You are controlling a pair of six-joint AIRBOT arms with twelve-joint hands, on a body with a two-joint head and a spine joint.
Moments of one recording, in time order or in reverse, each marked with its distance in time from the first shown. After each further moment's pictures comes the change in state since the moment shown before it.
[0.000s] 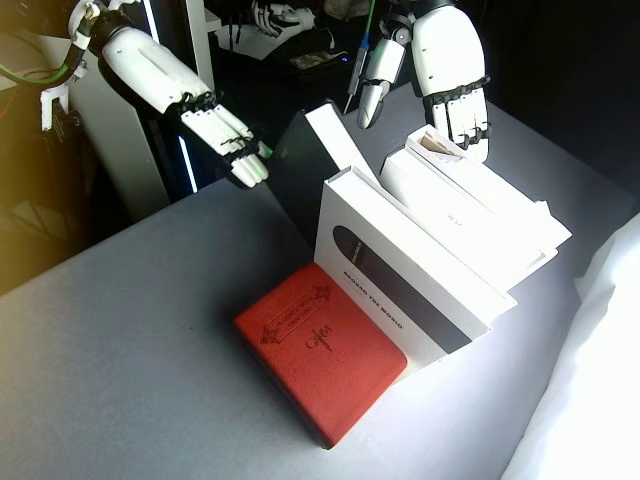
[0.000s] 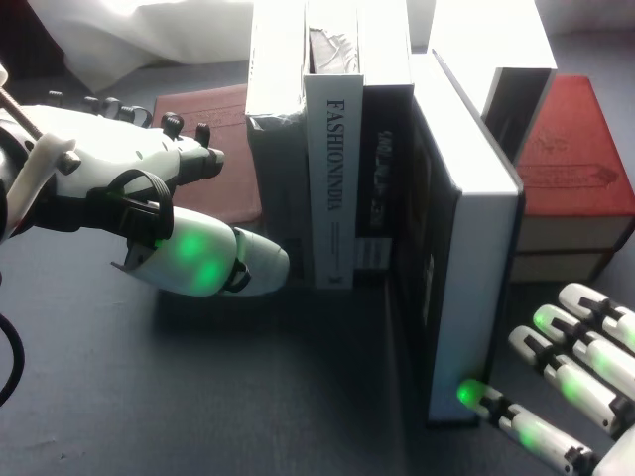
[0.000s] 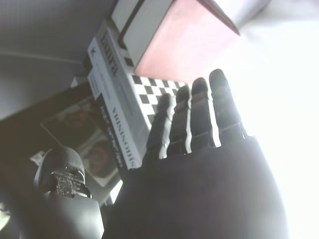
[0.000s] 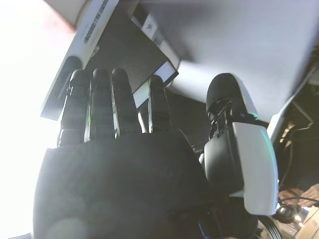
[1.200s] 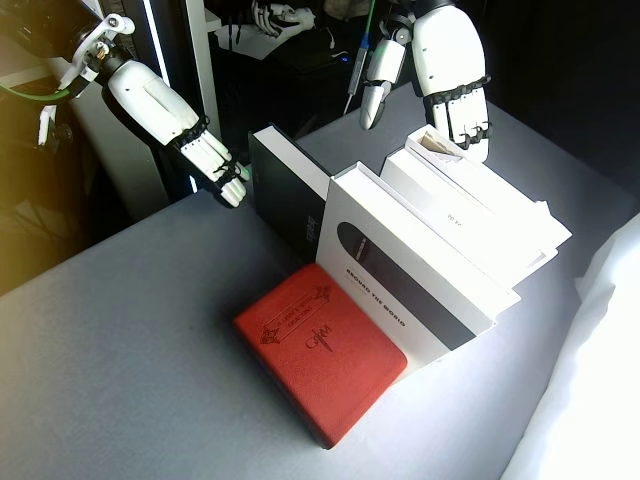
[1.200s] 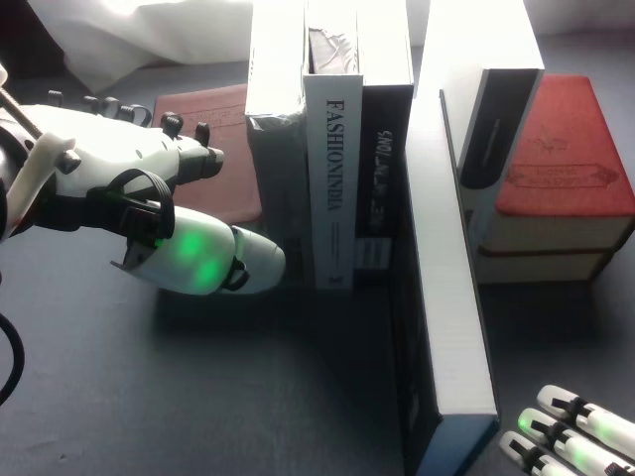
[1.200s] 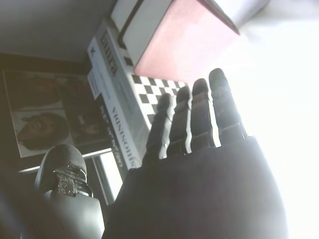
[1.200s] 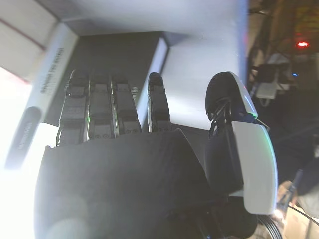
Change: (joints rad) left arm -0.001 0.000 0.000 0.000 0.000 0.000; right arm -0.076 -0.013 0.034 0.046 0.178 -0.004
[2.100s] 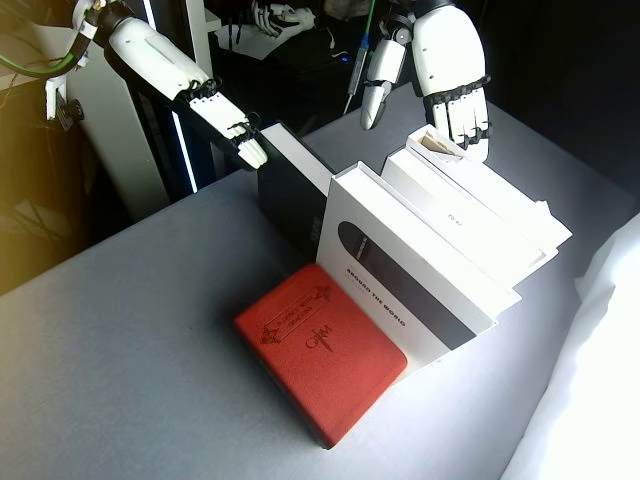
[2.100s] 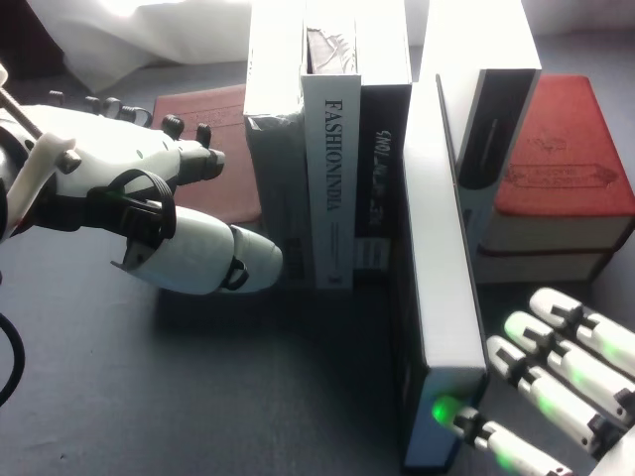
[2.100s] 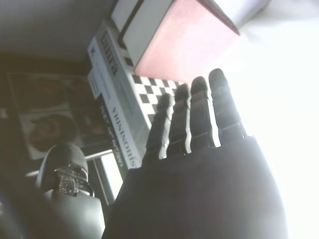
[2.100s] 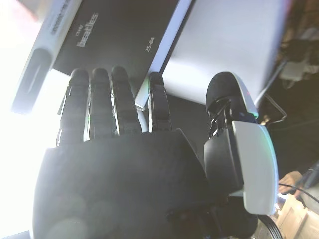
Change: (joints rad) left arm 0.000 0.000 0.000 0.000 0.001 -0.001; right arm 0.107 0.000 -0.075 -0.073 -0.180 -0.056
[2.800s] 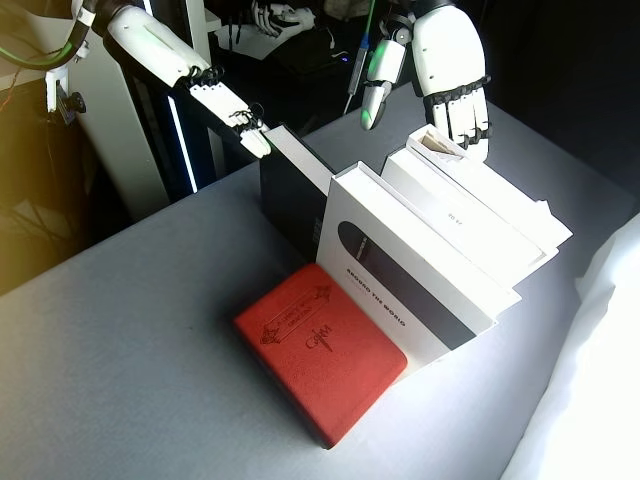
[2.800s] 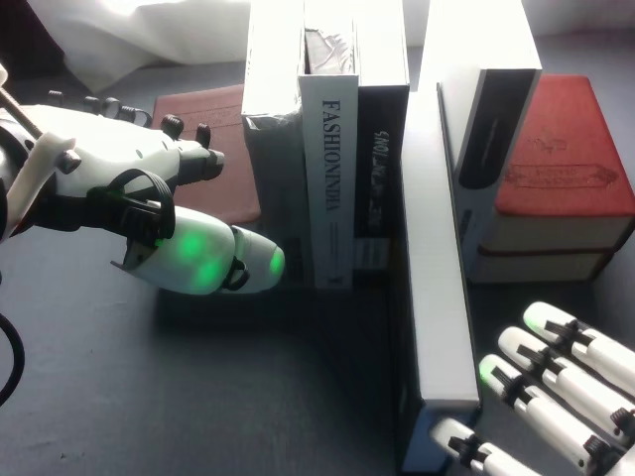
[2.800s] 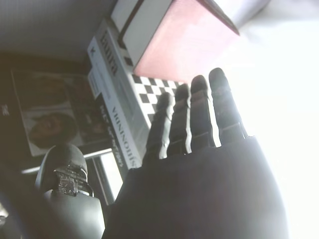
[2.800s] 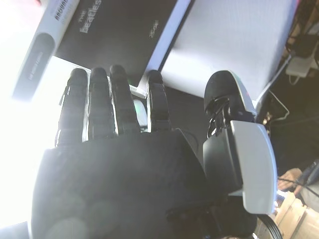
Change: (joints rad) left arm 0.000 0.000 0.000 0.000 0.000 0.000; right arm -0.020 0.000 -0.025 -0.013 0.010 -0.010
